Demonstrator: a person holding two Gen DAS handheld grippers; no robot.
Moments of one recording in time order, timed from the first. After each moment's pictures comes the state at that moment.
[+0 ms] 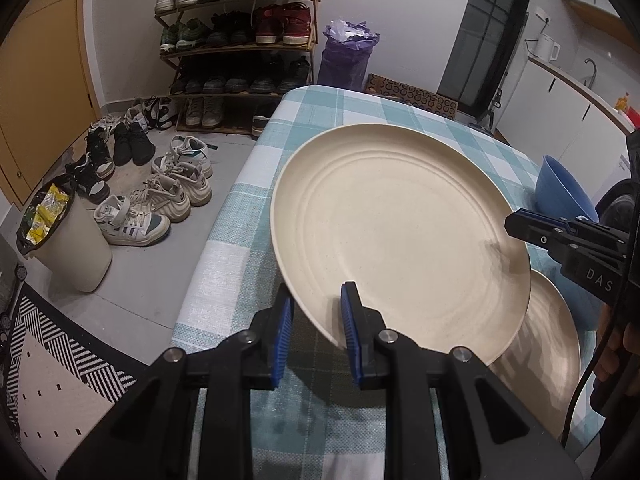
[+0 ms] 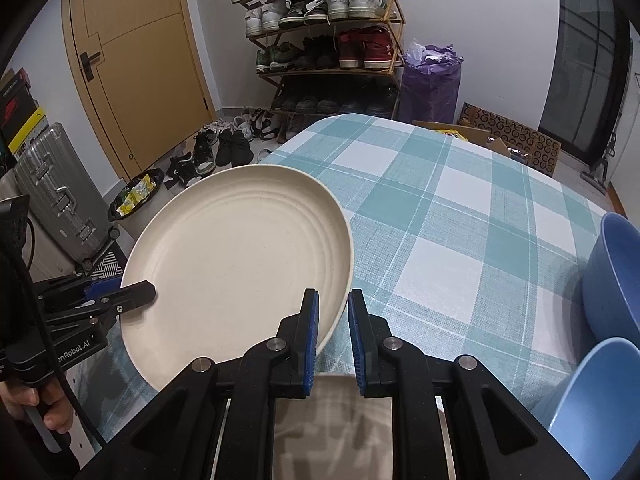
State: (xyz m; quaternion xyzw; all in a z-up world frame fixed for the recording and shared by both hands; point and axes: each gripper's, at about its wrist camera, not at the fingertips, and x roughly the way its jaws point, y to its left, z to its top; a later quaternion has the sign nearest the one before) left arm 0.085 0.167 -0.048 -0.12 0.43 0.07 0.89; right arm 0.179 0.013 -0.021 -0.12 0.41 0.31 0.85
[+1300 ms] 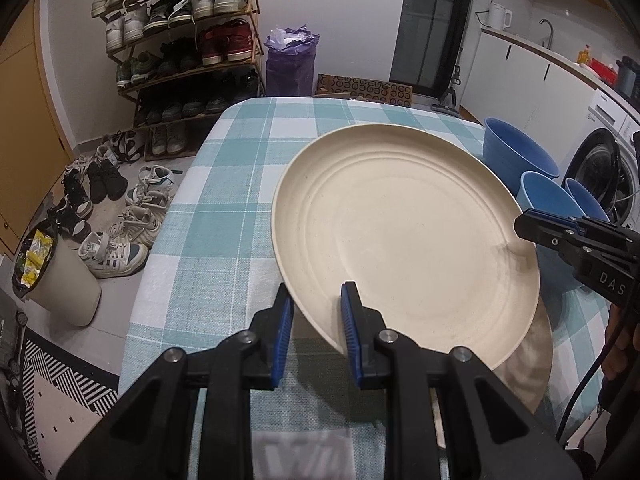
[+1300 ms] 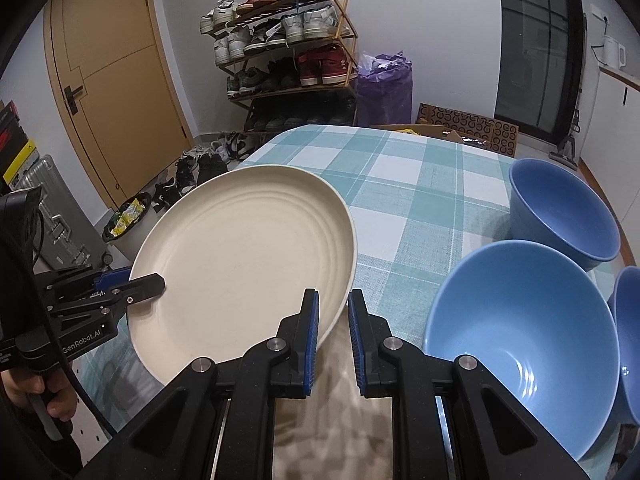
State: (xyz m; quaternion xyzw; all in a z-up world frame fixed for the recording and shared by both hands) left arm 0.080 0.097 -0.029 -0.06 0.42 0.02 0.91; right arm 0.129 -0.078 -0.001 -0.08 0.39 0.26 0.88
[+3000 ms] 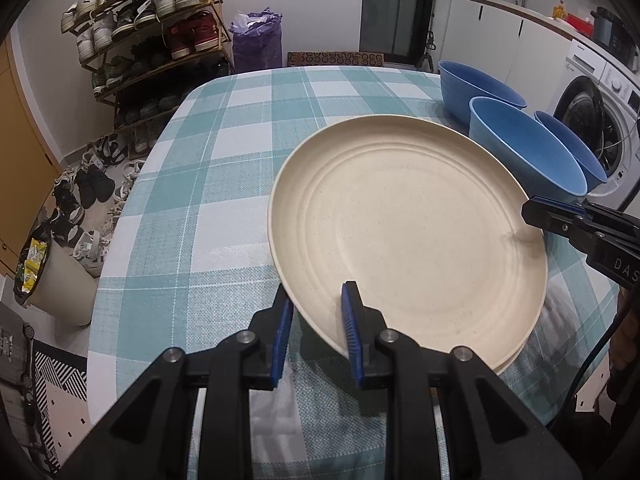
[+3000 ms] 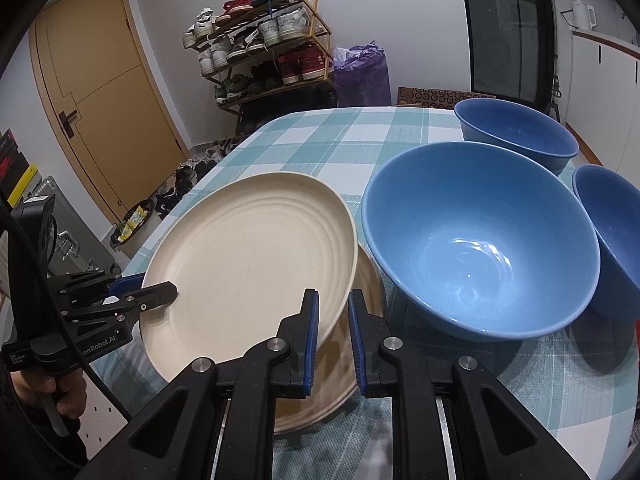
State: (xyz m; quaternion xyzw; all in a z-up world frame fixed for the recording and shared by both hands) left arm 0.051 0.039 -0.049 -0.01 0.45 -0.01 0.89; right arm 0.074 -0.147 -0.026 -0.02 0.41 0.25 0.88
